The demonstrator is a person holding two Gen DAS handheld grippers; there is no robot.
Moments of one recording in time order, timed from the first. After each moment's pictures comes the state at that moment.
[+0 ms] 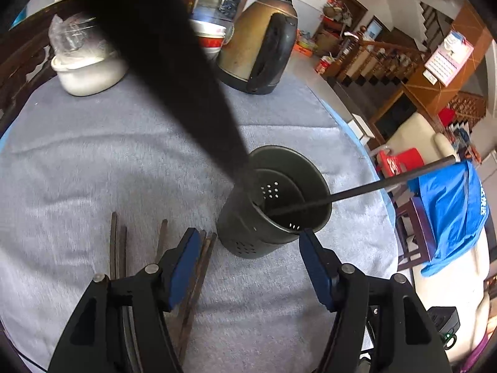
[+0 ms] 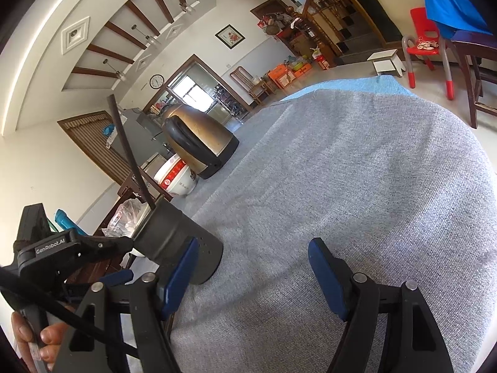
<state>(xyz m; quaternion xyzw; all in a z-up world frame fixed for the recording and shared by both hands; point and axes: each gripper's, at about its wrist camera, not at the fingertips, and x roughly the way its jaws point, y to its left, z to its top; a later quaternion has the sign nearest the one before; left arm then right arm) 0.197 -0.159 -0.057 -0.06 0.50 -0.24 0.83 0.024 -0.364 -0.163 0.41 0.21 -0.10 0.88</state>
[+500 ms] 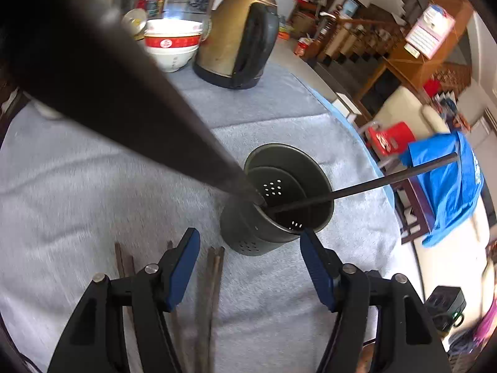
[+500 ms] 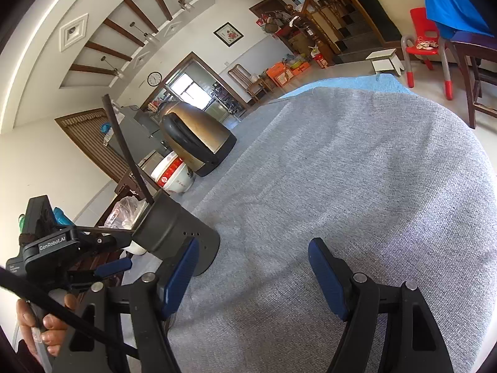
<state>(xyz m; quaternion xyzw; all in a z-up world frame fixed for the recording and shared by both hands) 0.222 -0.160 -0.055 -0.01 0.51 -0.29 0.81 0.027 -0.364 -0.165 0.41 0.21 -0.10 0.88</state>
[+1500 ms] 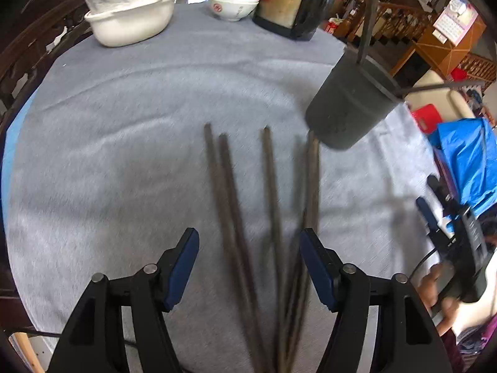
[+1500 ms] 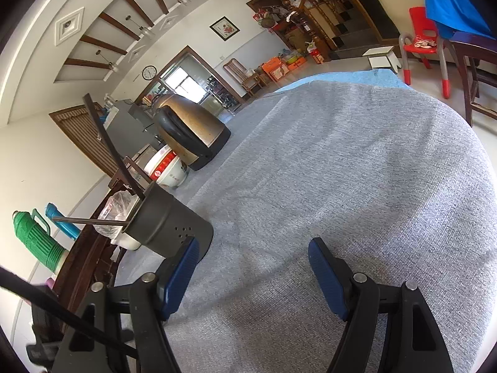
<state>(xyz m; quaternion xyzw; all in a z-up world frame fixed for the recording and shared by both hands) 0.163 -0.064 -0.116 0.02 0.55 -0.22 0.80 0.033 -0.363 -0.168 0.40 0.23 -0.11 0.88</state>
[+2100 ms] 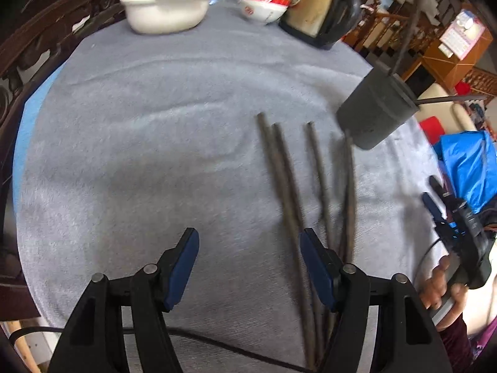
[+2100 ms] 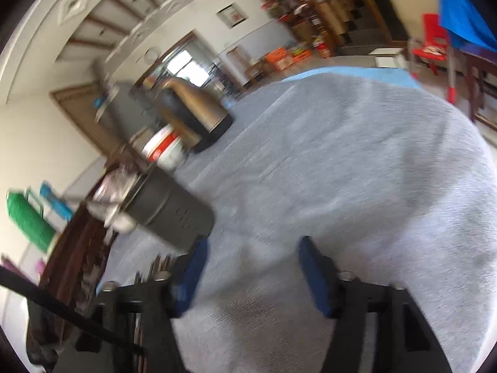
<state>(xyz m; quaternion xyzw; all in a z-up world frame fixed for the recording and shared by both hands) 0.160 -0.013 -0.118 -0.01 0.54 -0.22 0.81 0.052 -0.341 -0.162 0.36 0.28 -0.09 0.89</state>
